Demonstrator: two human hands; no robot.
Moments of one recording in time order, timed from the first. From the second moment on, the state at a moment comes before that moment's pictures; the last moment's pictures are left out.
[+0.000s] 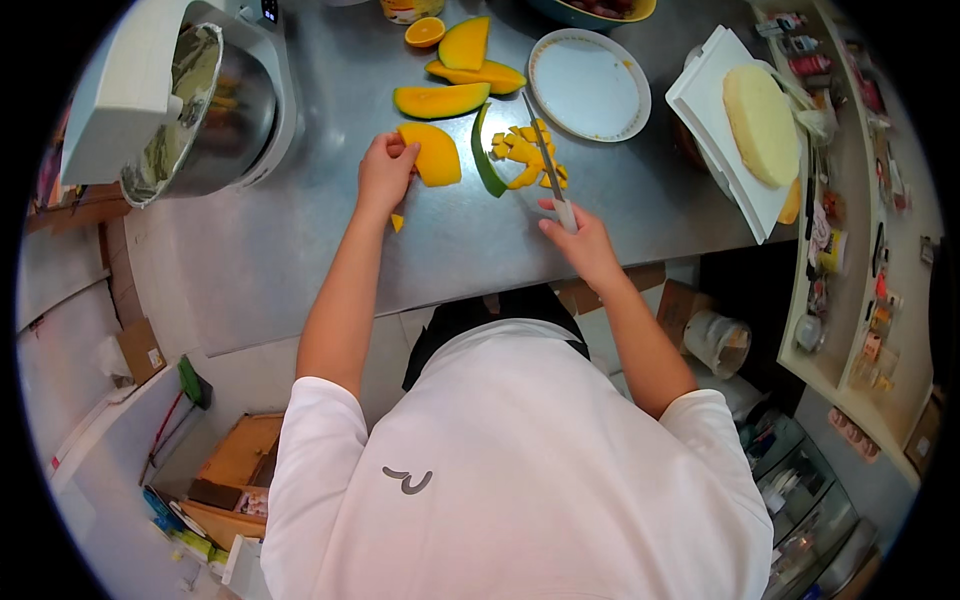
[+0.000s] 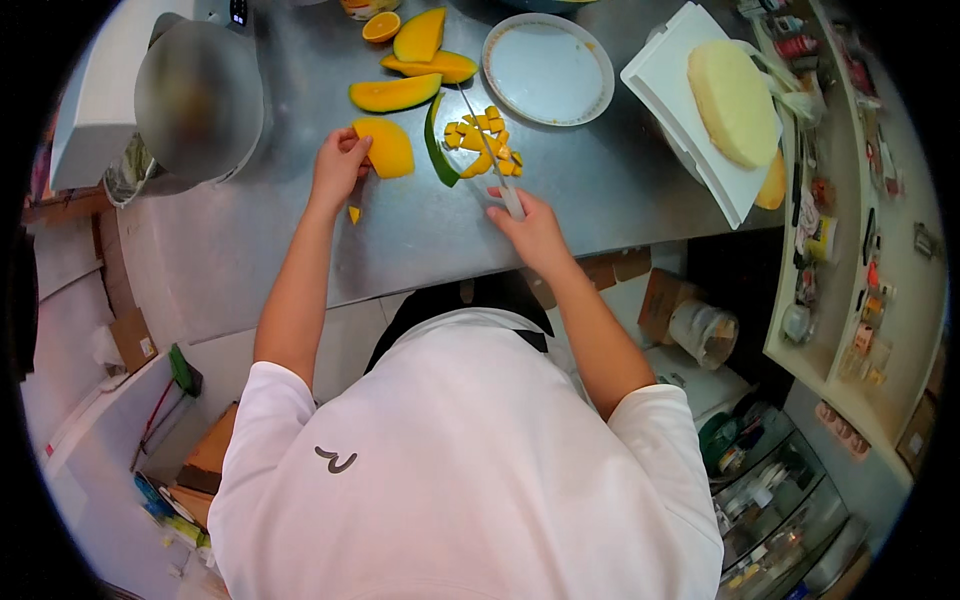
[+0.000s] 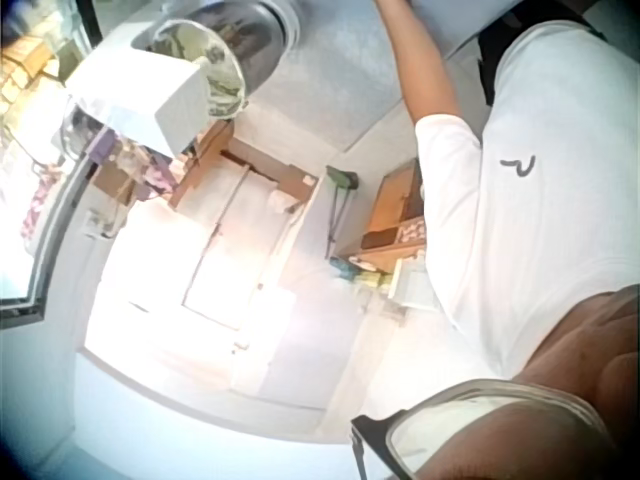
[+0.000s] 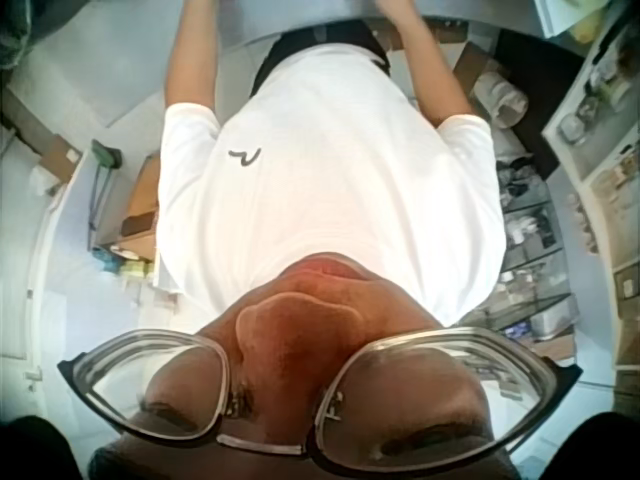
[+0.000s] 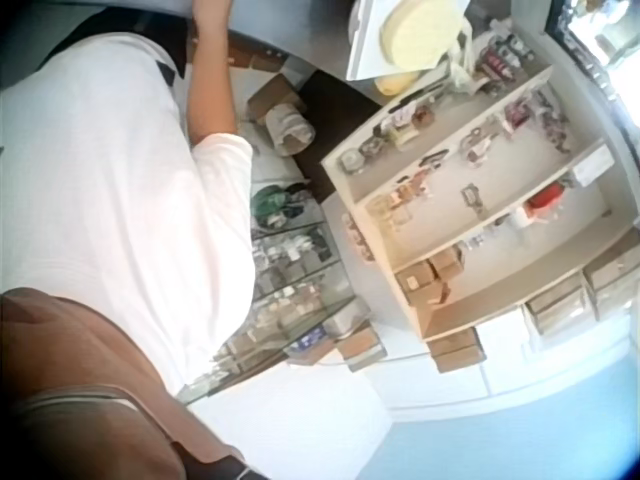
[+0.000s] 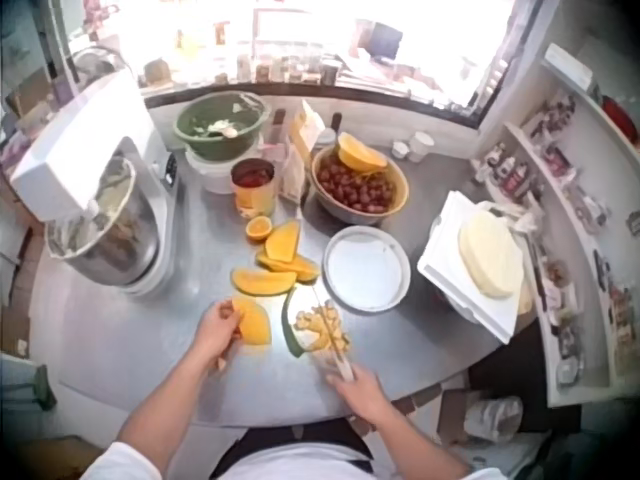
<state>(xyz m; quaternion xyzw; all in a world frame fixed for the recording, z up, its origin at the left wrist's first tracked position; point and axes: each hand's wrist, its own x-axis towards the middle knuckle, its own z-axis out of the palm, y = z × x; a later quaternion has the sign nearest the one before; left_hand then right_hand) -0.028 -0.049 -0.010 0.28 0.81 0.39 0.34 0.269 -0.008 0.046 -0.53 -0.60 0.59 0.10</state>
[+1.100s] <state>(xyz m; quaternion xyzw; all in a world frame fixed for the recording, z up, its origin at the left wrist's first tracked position) 0.290 -0.043 0.110 0.51 0.49 0.37 0.60 0.586 -0.251 -0.086 -0.79 -0.20 0.41 0.40</state>
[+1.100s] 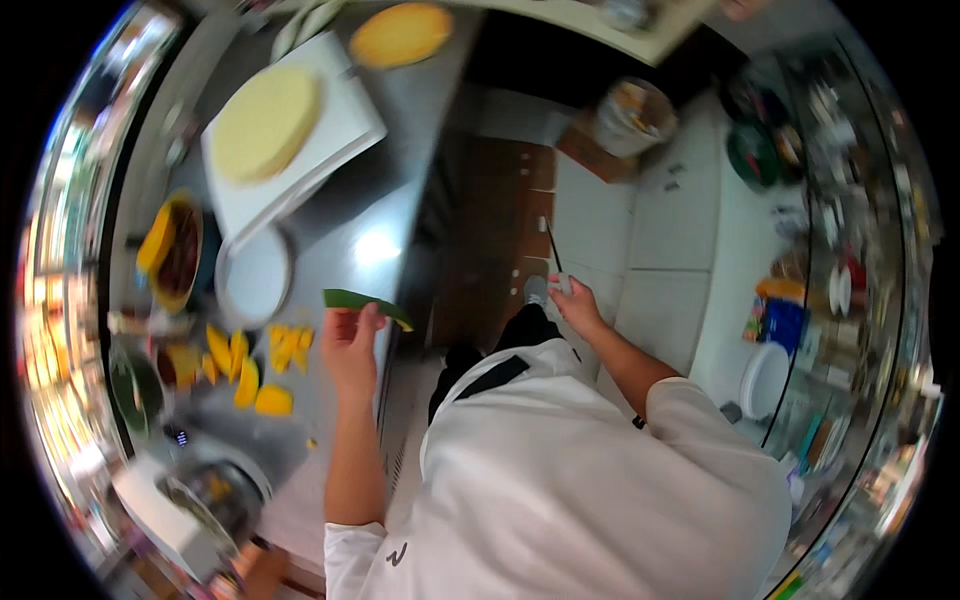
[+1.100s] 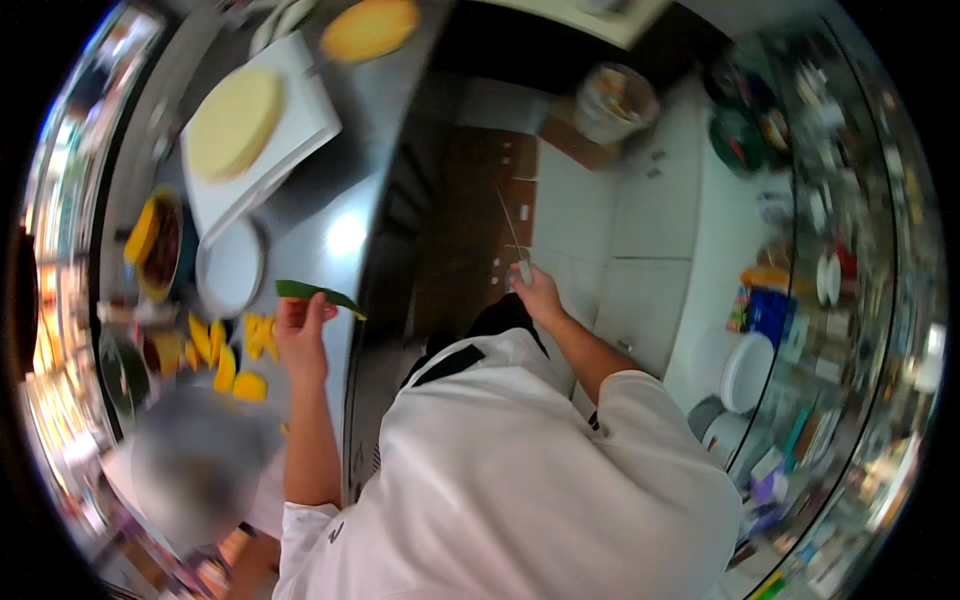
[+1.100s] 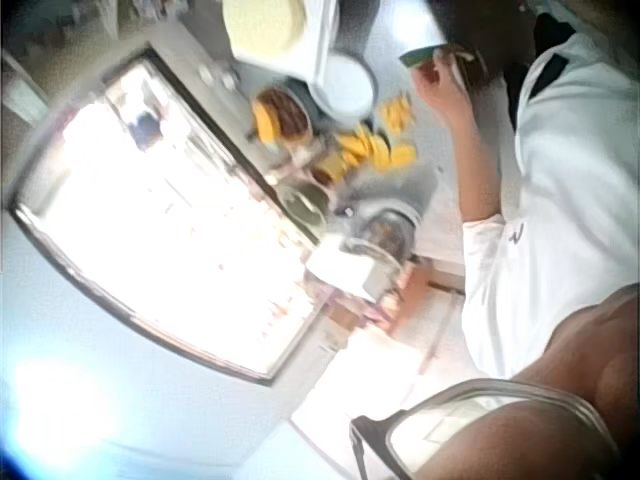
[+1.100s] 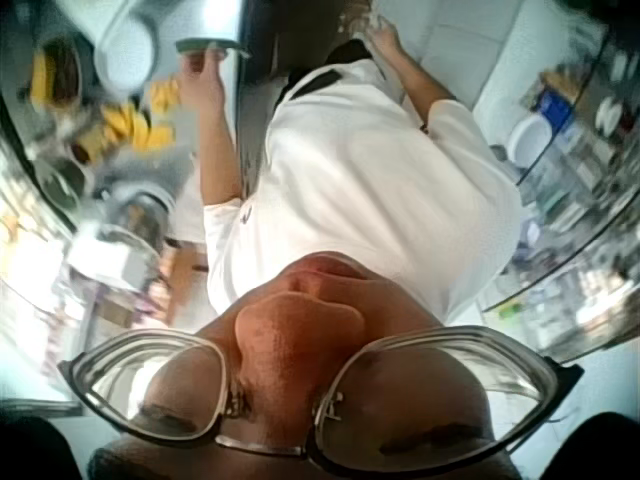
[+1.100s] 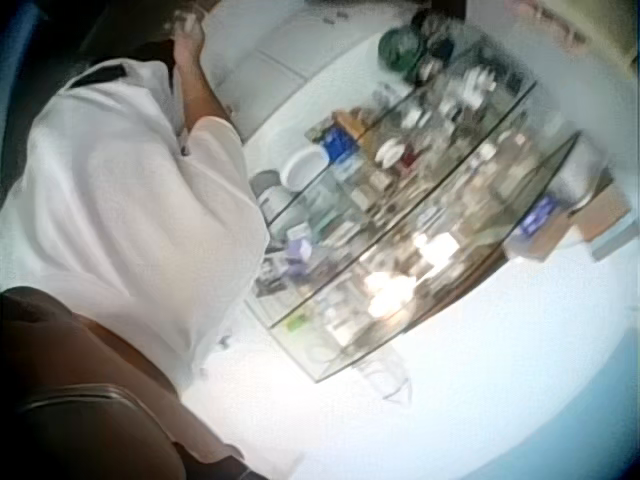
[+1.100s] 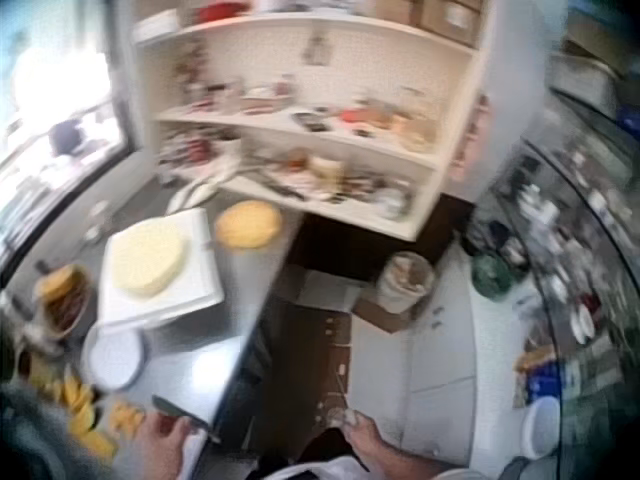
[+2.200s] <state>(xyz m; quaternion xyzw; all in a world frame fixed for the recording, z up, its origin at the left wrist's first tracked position) 0.337 -0.064 -0.005 0.53 0.60 0.27 0.53 0.689 -0.240 -0.021 -0.78 -0.36 0.39 0.34</state>
